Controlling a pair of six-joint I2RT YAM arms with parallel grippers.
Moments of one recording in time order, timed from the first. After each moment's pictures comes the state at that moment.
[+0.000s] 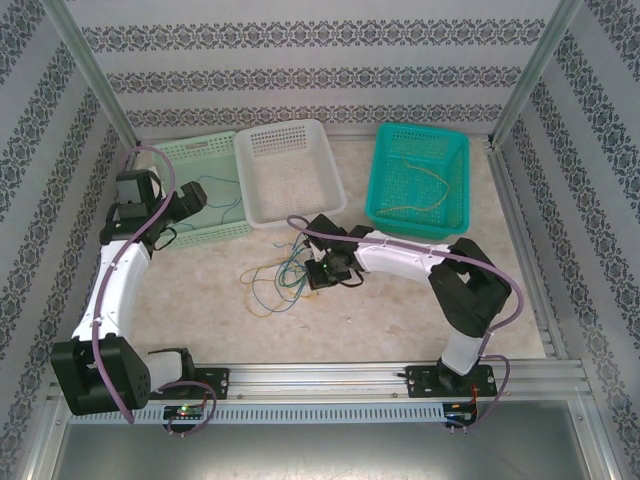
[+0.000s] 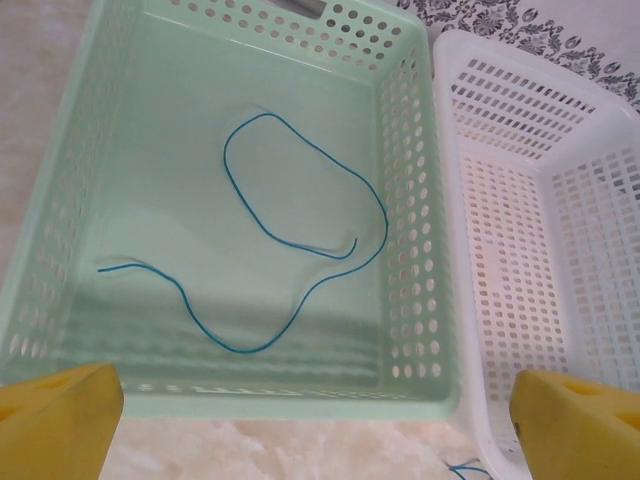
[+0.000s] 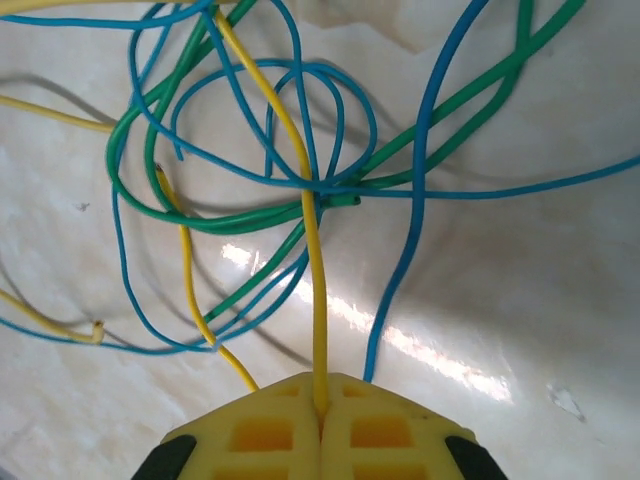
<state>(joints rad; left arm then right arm) 0.16 1.20 1.01 -0.50 0.17 -0.38 0.81 1.76 1.15 -0.61 -0.22 0.52</state>
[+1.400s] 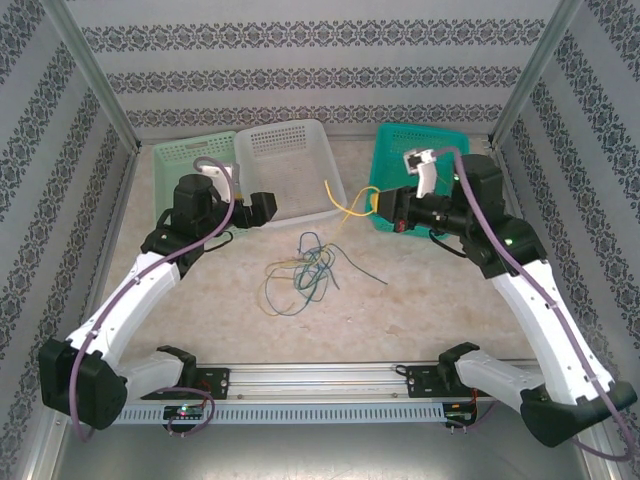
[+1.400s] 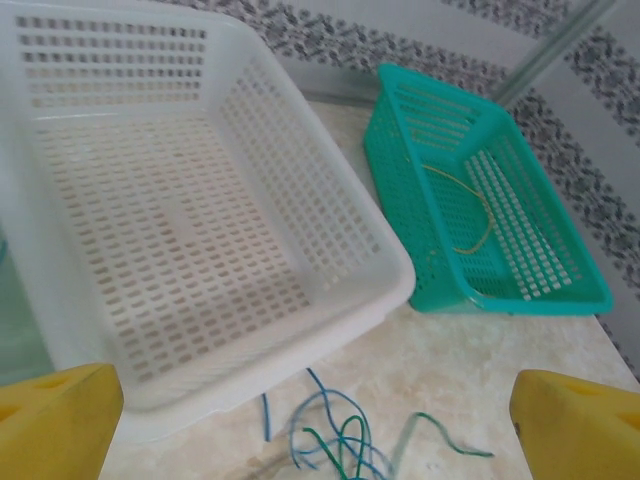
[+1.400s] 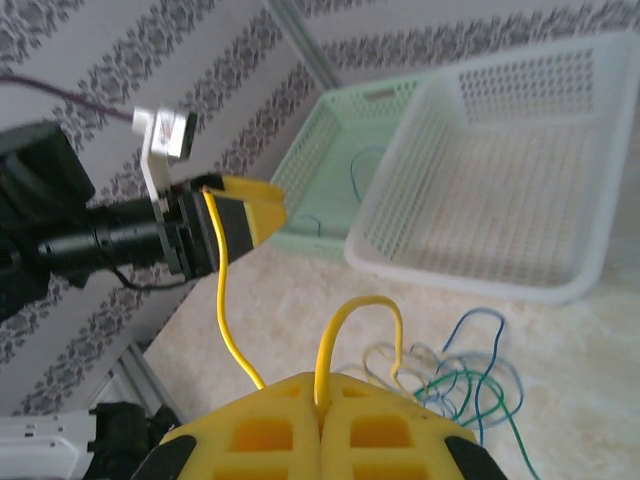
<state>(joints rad) -0.29 1.13 0.95 -0.25 0.23 -0.40 0.36 1.03 1.32 -0.69 -0.56 0.37</state>
